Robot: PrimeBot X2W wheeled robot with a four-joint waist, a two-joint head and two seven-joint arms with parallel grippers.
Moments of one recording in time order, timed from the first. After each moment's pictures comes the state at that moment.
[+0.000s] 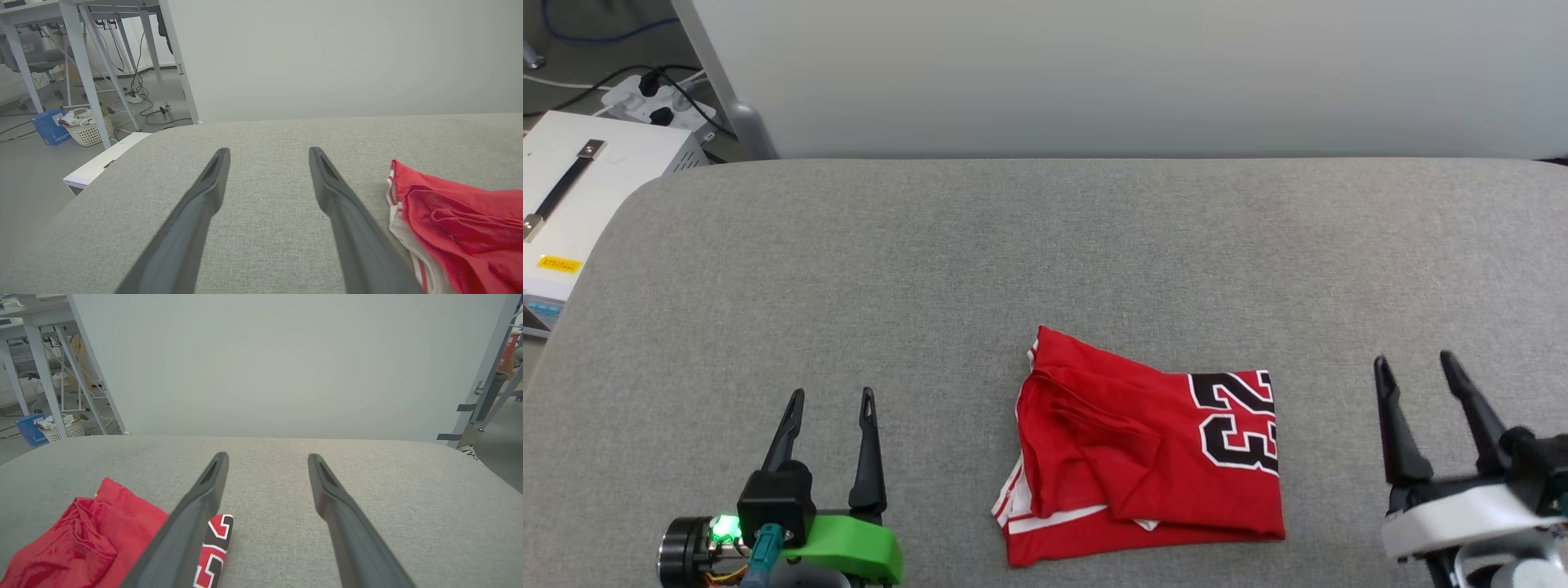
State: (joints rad) left arm 0.04 0.09 -0.06 0.08 -0.05 0.04 -0.26; right arm 0.06 -0.13 -0.02 0.00 0.19 0.13 -0.24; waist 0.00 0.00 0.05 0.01
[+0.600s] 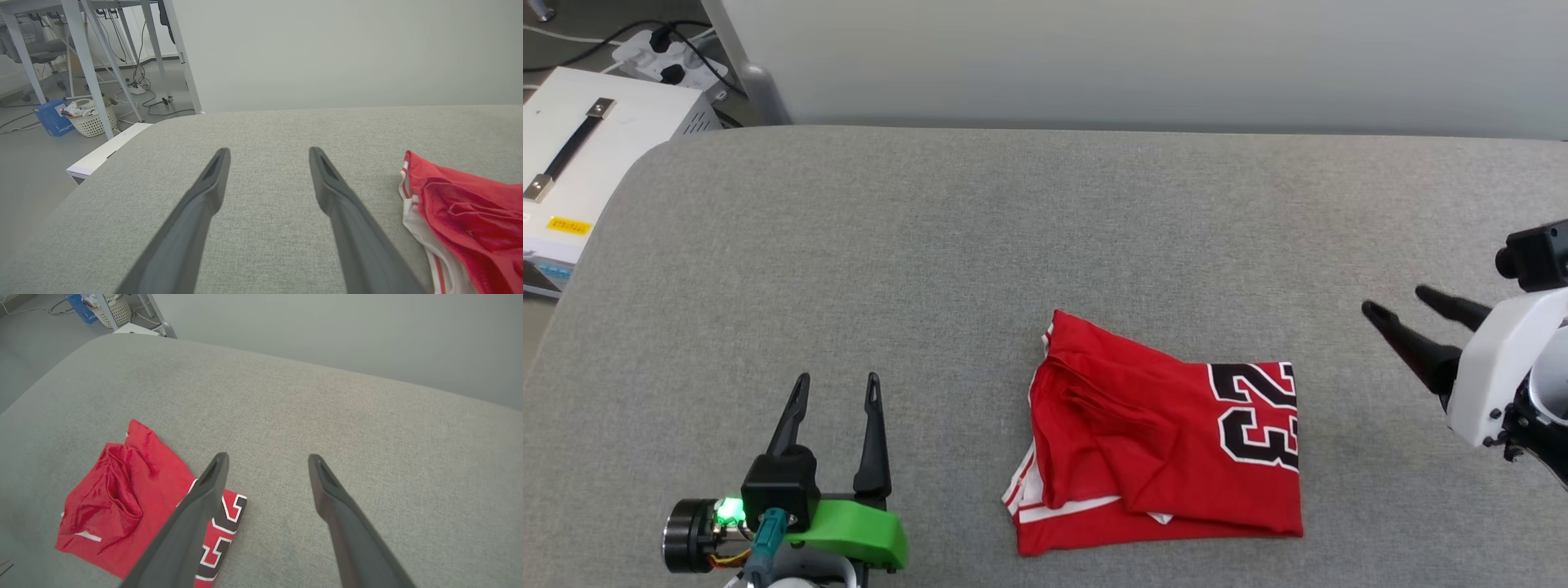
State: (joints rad) left arm 0.01 0.09 -0.07 0.09 -0.05 0.03 -0.26; right arm -0.30 -0.55 0.22 -0.03 0.73 0.13 0.54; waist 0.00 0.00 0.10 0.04
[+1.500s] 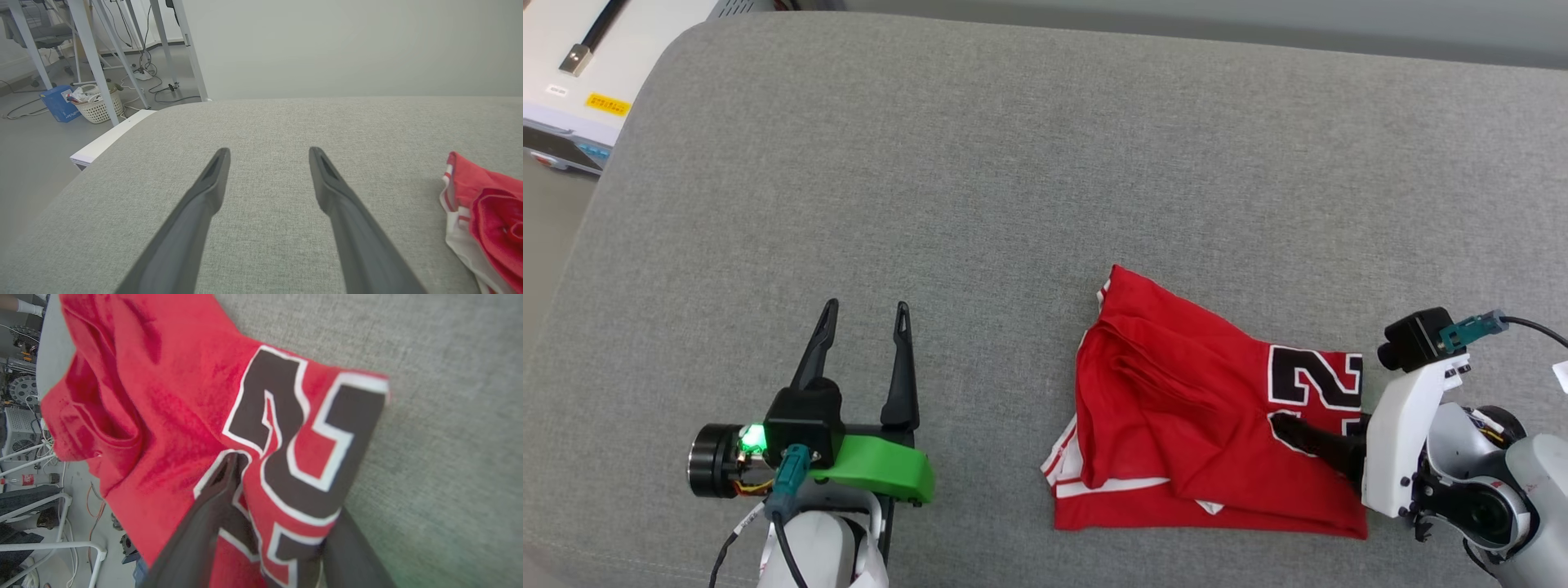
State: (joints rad) left arm -0.14 0.07 -0.11 0.11 -0.05 0.02 -0.26; right arm -0.30 -0.50 0.47 0.21 0.95 0.13 0.61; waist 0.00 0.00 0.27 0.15
